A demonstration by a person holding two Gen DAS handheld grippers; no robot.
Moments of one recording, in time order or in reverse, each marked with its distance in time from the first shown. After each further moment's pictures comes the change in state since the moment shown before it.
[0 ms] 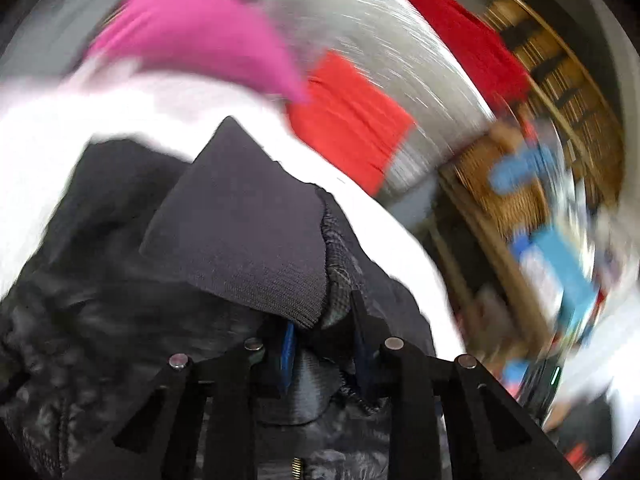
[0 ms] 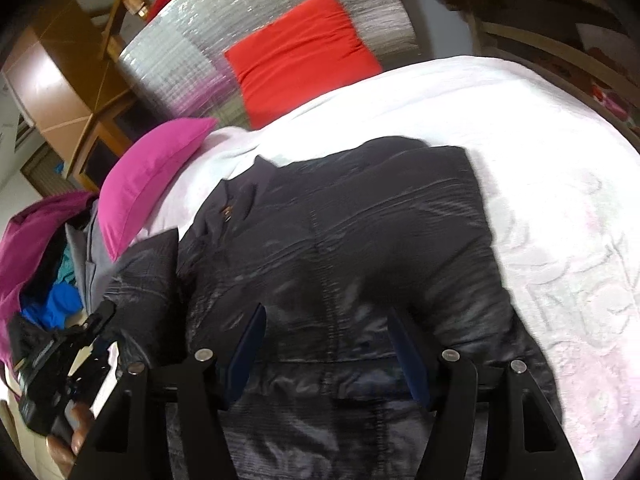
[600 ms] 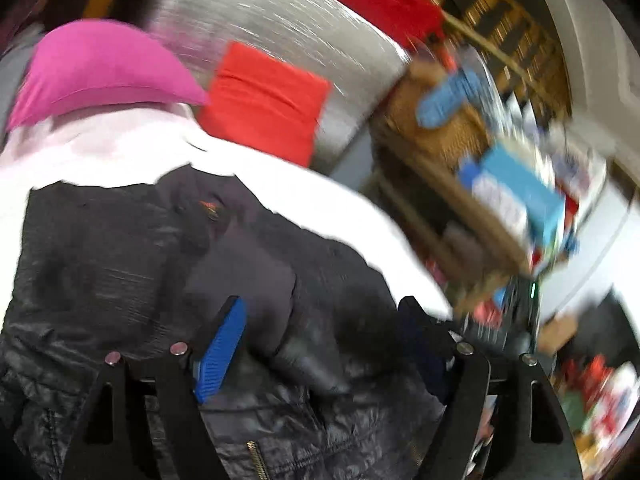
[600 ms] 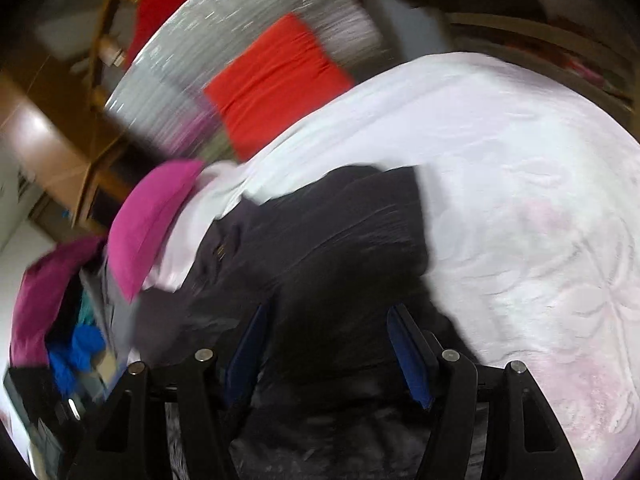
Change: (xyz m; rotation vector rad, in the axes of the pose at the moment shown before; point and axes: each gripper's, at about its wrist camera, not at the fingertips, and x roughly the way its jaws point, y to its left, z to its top) left arm -0.016 -0.030 0.003 0.152 0.051 -0.139; right arm -0.019 -0.031 0.022 0.078 -0.014 0.075
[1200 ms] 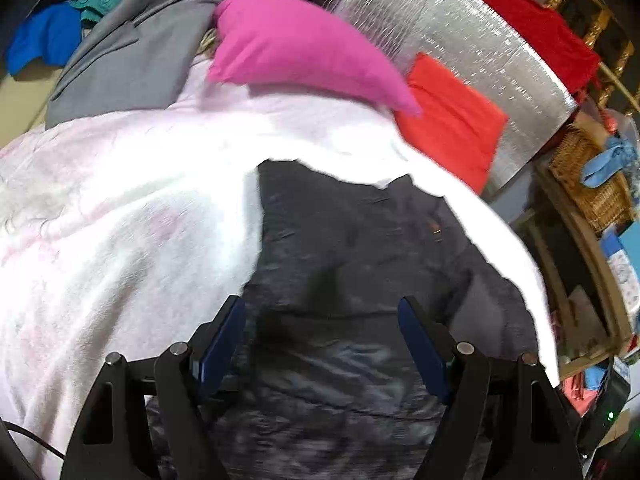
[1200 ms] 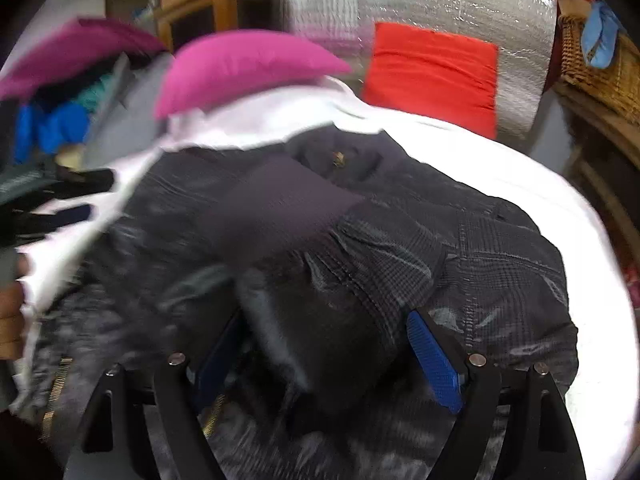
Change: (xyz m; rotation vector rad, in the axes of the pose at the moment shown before) left arm -0.032 0.104 0.006 -0.222 0.019 0.532; right arm 0.075 0.159 -0.096 -0.709 0.054 -0.209
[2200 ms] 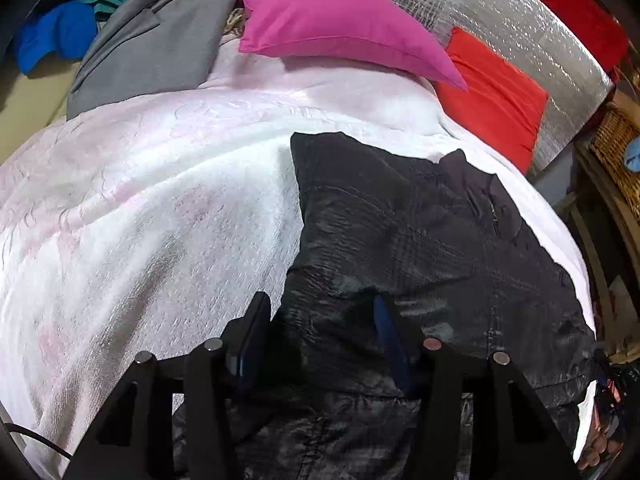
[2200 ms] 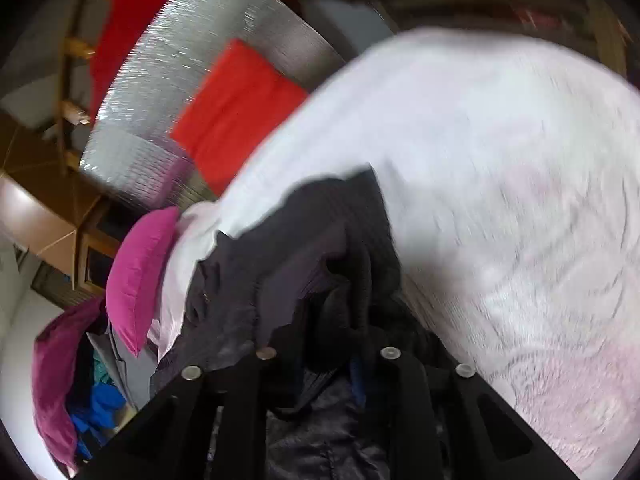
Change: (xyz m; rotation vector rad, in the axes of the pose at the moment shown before) left arm 0.023 0.013 -0.005 0.003 0.048 0.130; right arm -0.033 -0.228 -0.059 0.933 -0.151 0.178
